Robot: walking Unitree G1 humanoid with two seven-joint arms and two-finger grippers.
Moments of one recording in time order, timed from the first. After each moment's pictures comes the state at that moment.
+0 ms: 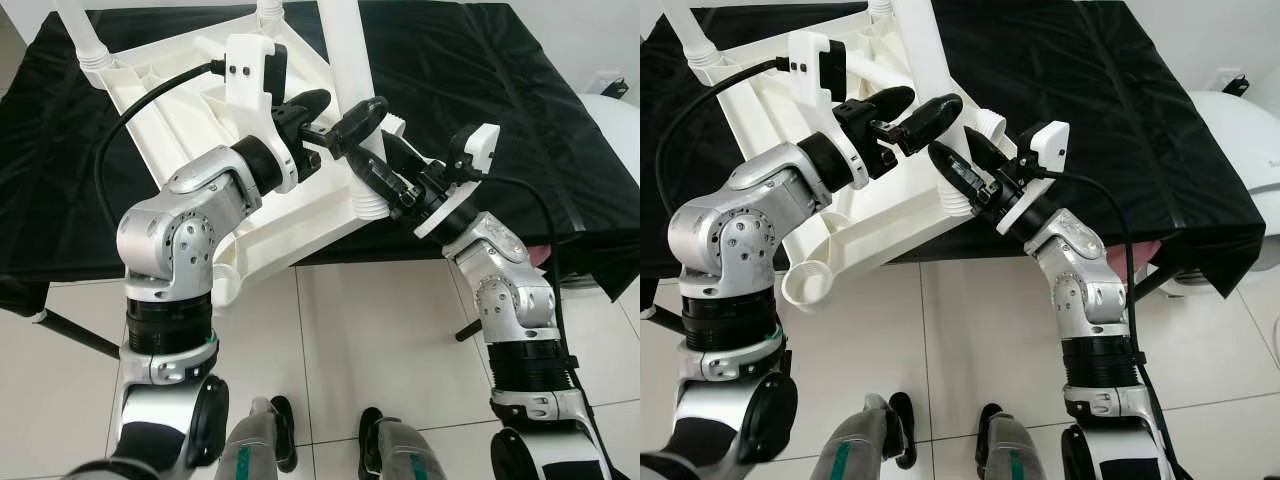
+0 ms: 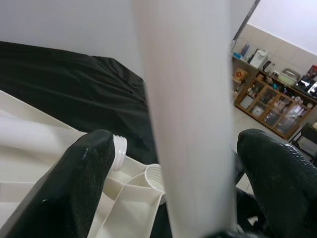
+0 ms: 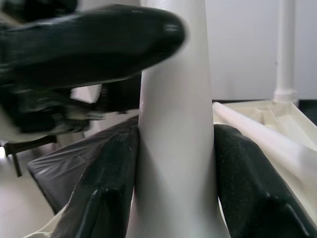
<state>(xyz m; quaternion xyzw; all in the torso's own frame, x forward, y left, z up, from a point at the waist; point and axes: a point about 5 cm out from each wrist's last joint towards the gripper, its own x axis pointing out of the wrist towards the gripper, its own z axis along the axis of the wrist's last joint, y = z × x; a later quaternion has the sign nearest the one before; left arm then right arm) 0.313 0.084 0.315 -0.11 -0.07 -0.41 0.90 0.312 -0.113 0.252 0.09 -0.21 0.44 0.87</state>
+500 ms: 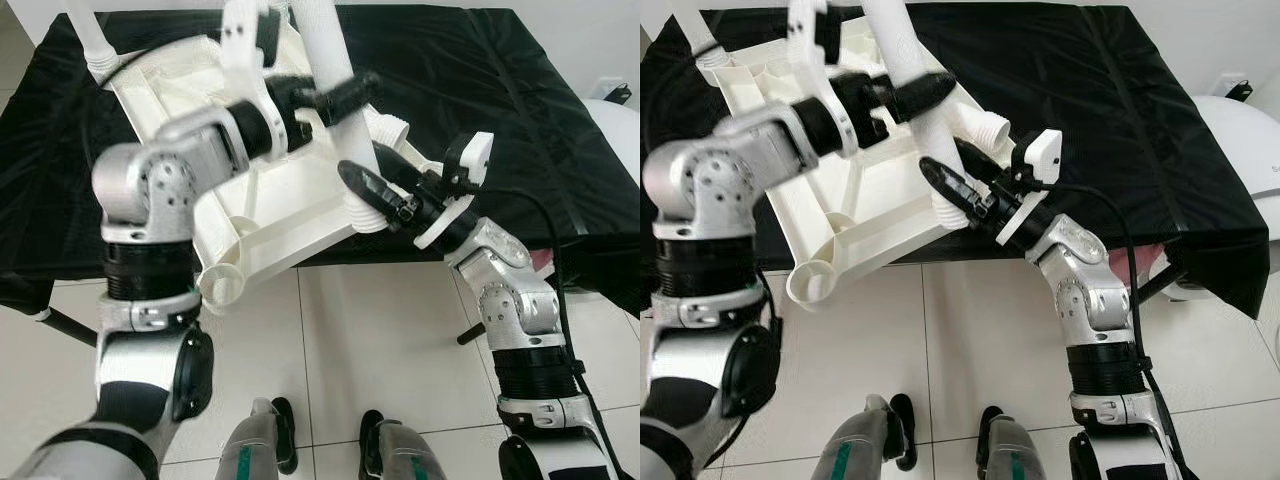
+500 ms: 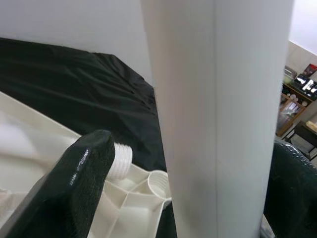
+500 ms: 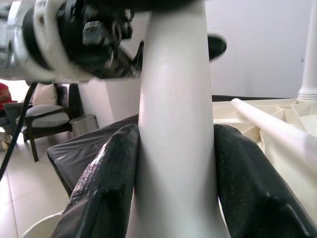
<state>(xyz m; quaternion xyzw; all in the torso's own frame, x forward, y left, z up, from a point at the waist) 0.330 0.095 0.343 -0.12 -0.05 -0.42 0.90 0.306 -0.110 0.245 0.07 -0.19 0.46 0.86</state>
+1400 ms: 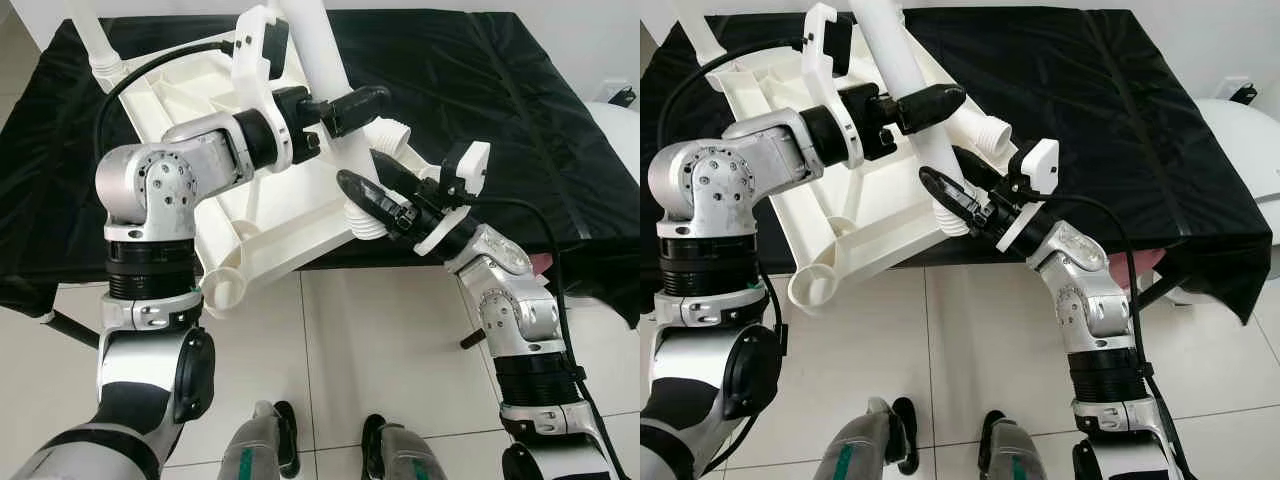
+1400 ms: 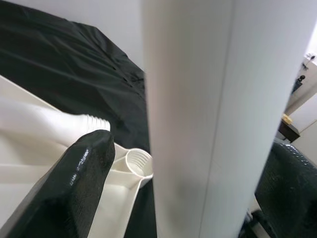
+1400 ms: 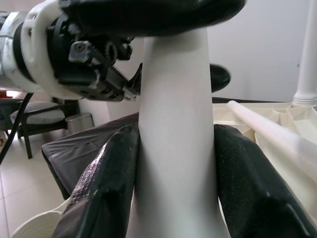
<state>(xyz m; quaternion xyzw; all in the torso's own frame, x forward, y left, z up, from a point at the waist) 0.327 0.086 0.321 -0.15 0.01 -0.46 0.88 0.305 -0.113 0.242 0.05 -0.20 0.45 0.87</state>
